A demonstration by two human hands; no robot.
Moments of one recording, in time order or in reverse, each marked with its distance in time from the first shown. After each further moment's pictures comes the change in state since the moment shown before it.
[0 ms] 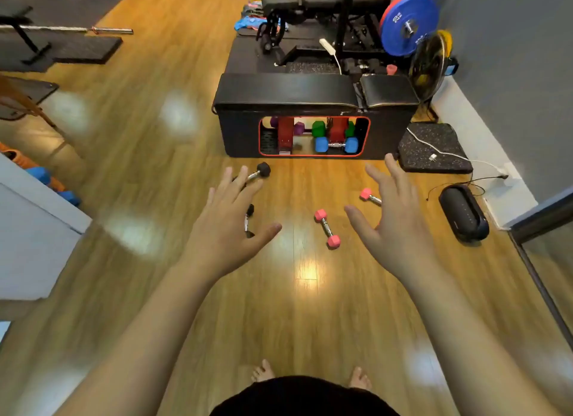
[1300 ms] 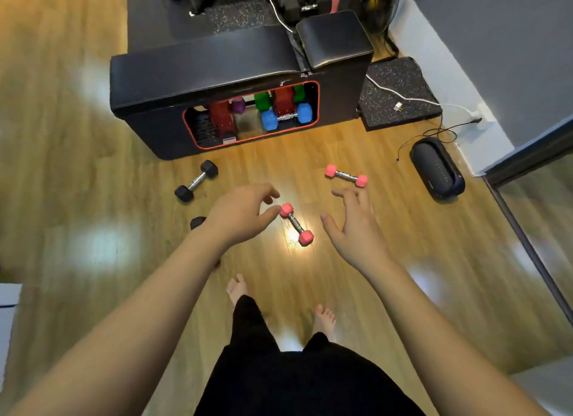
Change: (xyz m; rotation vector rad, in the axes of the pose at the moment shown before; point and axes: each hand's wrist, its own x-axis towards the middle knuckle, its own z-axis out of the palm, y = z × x) left_hand 0.359 0.051 0.162 0.029 -0.510 0.131; right_hand 0.209 0.209 0.108 0.165 -0.126 0.385
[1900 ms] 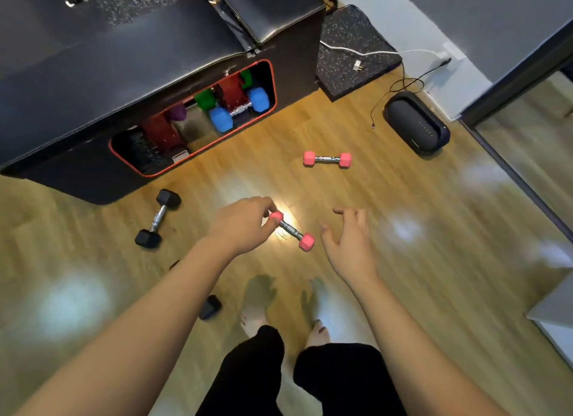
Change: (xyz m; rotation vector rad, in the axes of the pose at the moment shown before) left_hand 0.208 -0.125 0.060 0.134 -0.225 0.241; right_hand 0.116 0.035 0.169 0.062 0.216 0.485
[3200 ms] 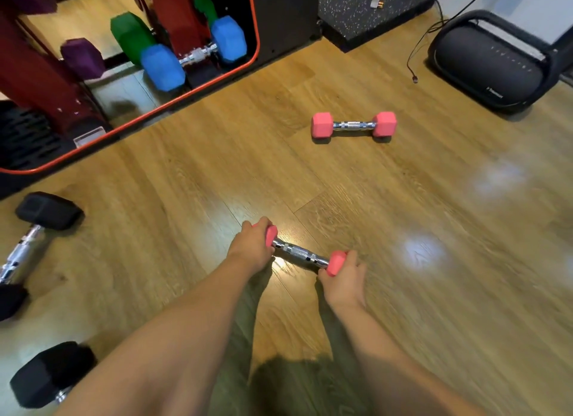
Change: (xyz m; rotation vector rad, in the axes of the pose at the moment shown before) left_hand 0.333 -0.229 0.479 -0.110 -0.013 -0.179; right_hand 0.181 0.331 0.479 0.157 0.002 0.481
